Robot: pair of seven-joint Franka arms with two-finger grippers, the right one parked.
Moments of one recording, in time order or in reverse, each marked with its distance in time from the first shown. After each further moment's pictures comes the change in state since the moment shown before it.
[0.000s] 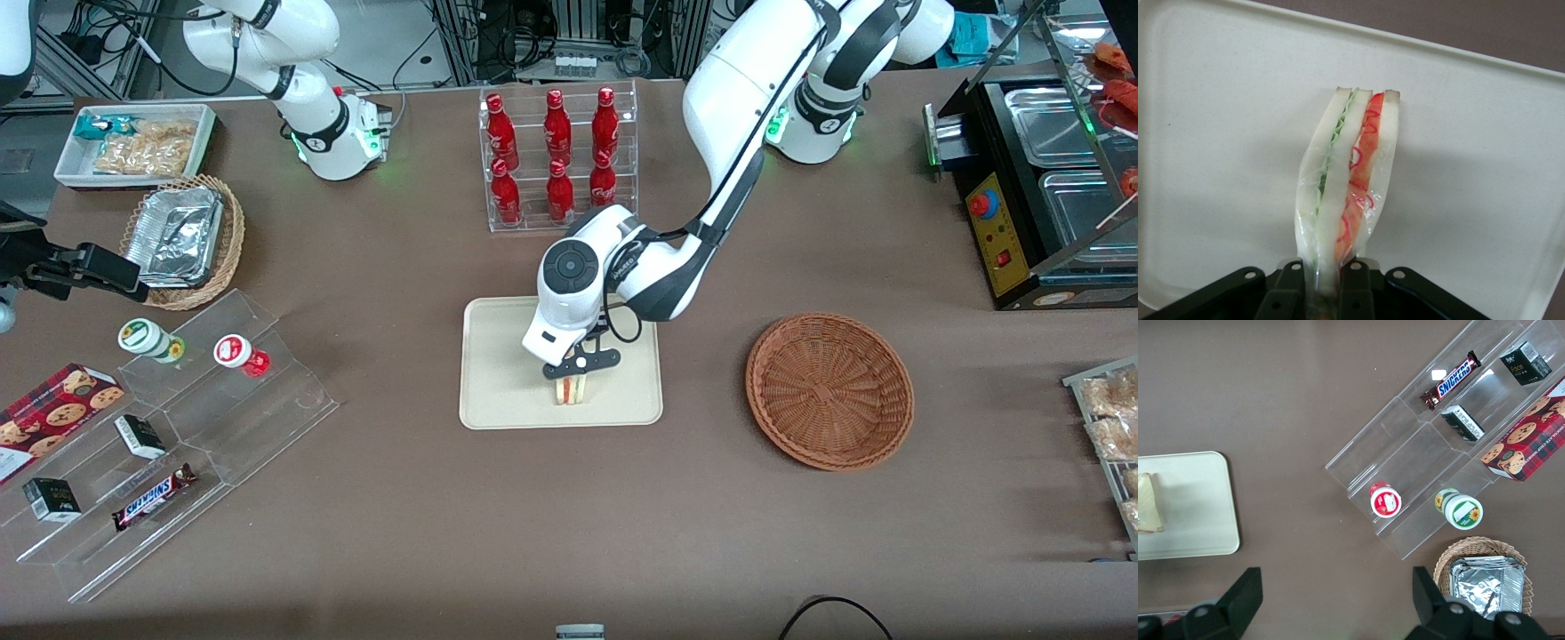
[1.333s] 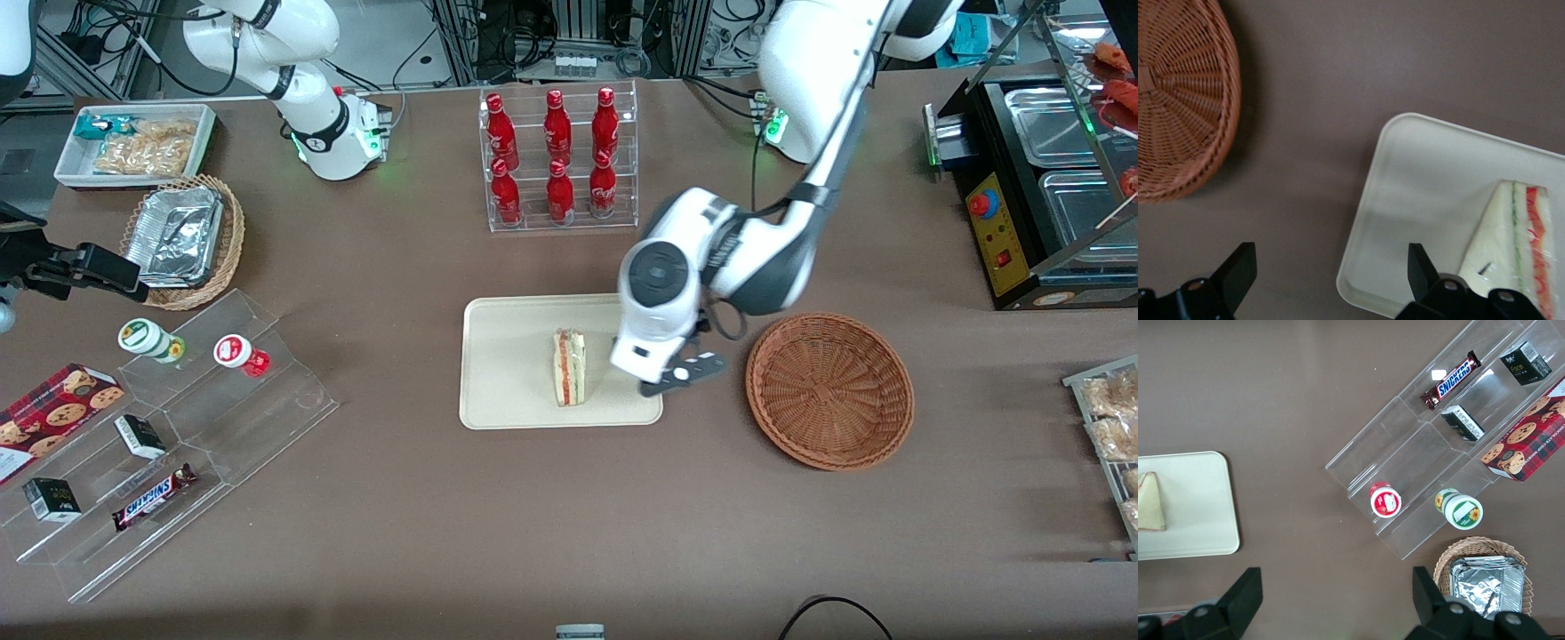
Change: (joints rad) arm 0.152 -0.275 0.093 -0.166 0.056 -0.243 0.130
